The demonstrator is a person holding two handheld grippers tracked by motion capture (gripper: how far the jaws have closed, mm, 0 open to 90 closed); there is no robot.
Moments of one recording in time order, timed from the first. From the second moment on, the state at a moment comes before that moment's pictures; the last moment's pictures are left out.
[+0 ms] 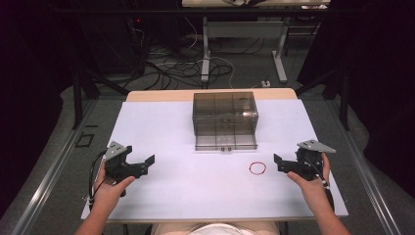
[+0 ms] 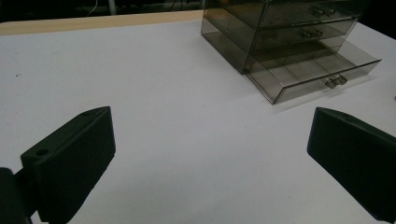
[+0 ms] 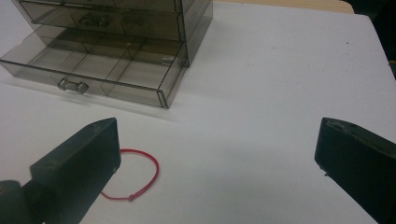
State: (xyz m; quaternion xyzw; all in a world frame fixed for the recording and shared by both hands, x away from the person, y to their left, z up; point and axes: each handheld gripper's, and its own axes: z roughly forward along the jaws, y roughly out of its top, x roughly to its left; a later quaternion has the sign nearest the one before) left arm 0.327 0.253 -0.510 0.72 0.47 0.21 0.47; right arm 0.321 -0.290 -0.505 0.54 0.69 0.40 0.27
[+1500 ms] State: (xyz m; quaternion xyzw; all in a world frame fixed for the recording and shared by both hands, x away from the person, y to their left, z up) left arm 0.325 0.251 -0.512 0.73 0.46 0.22 0.46; right arm 0.350 -0.260 -0.494 0.45 0.81 0.30 0.21
